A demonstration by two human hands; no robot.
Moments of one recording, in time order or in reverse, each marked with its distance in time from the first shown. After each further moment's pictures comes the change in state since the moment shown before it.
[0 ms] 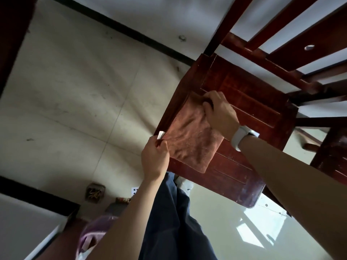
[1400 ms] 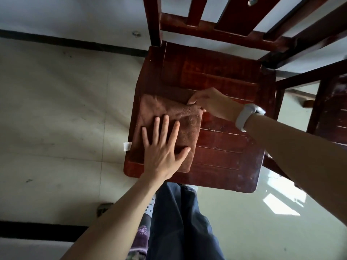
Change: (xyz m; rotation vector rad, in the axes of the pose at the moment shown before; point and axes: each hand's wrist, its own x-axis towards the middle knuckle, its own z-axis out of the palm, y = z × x) left_hand 0.011 0.003 0.064 1.034 -0.237 0.899; right_hand 0.007 0.076 -0.031 0.436 -0.289 0.176
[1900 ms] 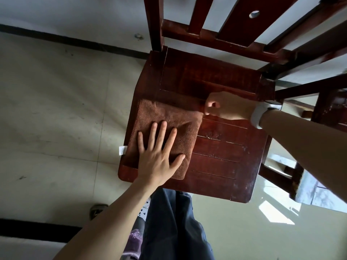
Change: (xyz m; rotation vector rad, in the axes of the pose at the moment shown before) left_hand -0.001 -0.004 0.009 0.006 0.071 0.023; right_hand 0.009 0.026 -0.041 -0.559 -0.179 -0.084
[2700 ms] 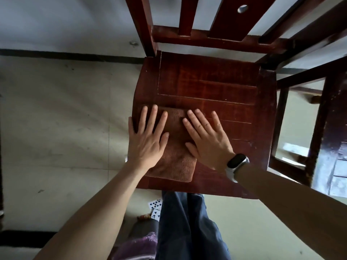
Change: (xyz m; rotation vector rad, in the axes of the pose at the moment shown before) left_hand 0.047 -0.040 -0.026 0.076 -0.045 0.091; right_hand -0.039 -0.046 0.113 -0.609 0.430 0.026
